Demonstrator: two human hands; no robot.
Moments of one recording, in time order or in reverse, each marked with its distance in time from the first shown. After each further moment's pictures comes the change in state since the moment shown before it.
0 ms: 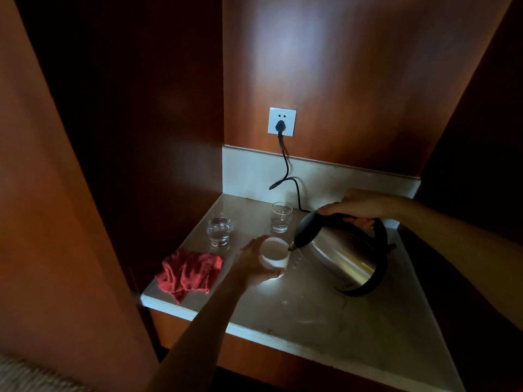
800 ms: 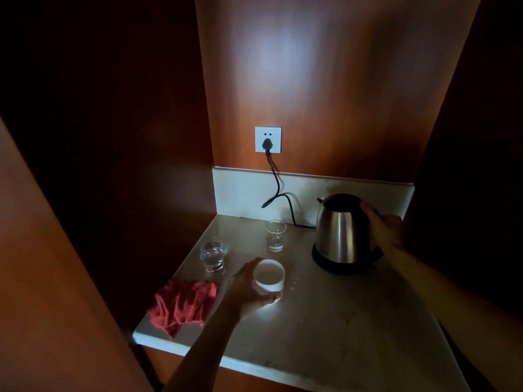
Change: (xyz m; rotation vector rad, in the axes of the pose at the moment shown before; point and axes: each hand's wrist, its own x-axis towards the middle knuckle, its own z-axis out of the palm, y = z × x) left_hand 0.001 -0.011 0.007 -0.052 -0.005 0.037; right_hand 0.032 0.100 0.027 0.876 0.877 0.192
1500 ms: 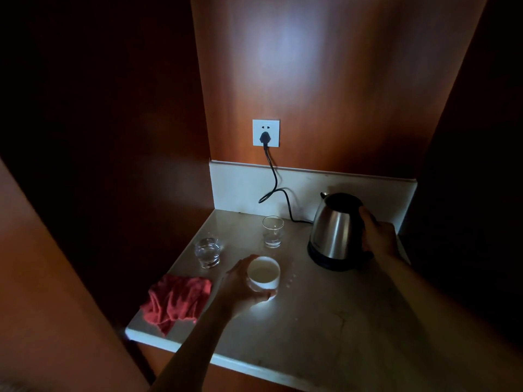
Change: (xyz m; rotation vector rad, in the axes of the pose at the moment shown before) left_hand 0.005 0.000 -0.001 0.048 0.010 -0.004; right_hand 0.012 0.028 0.012 0.011 0.021 0.042
